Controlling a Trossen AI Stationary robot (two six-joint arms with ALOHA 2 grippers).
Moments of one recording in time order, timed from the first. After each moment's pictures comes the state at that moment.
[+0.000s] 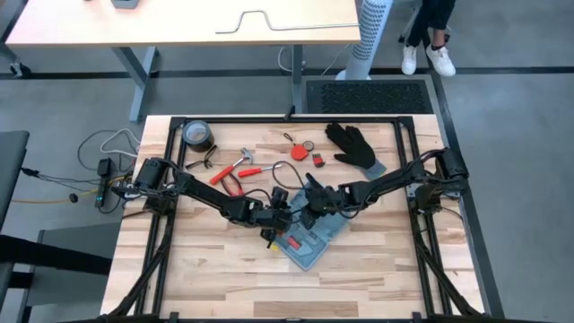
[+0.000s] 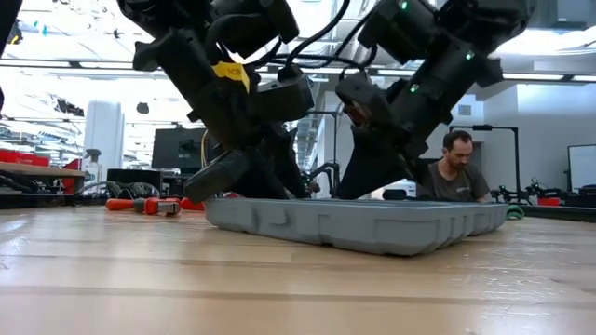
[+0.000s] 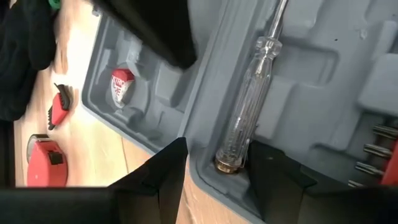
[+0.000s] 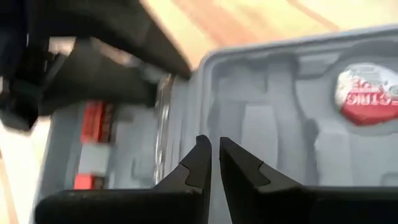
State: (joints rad) left arm -0.21 1.91 1.03 -0.07 -0.47 0.41; right arm 0.12 1.75 0.85 0.05 0.18 0.84
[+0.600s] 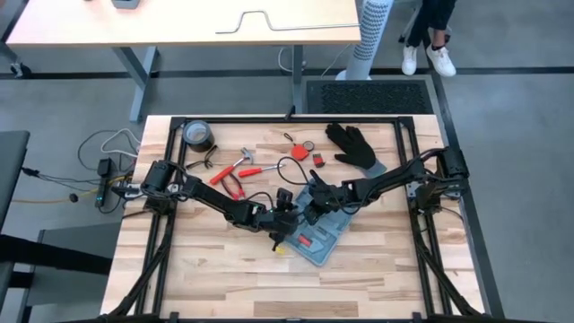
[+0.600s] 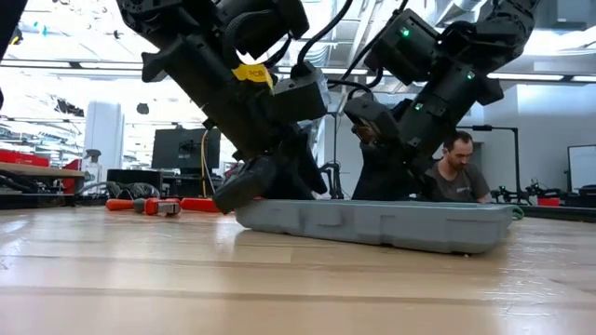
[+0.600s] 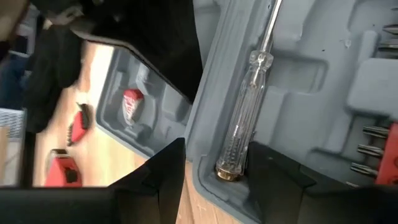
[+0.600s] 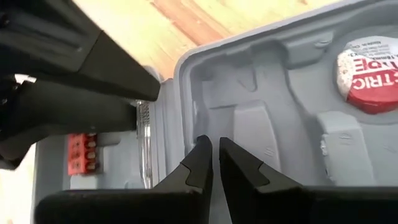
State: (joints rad) left arm -0.21 2.02 1.03 0.08 -0.55 0.43; right arm 0.07 1.75 0.78 0.12 0.09 0.88
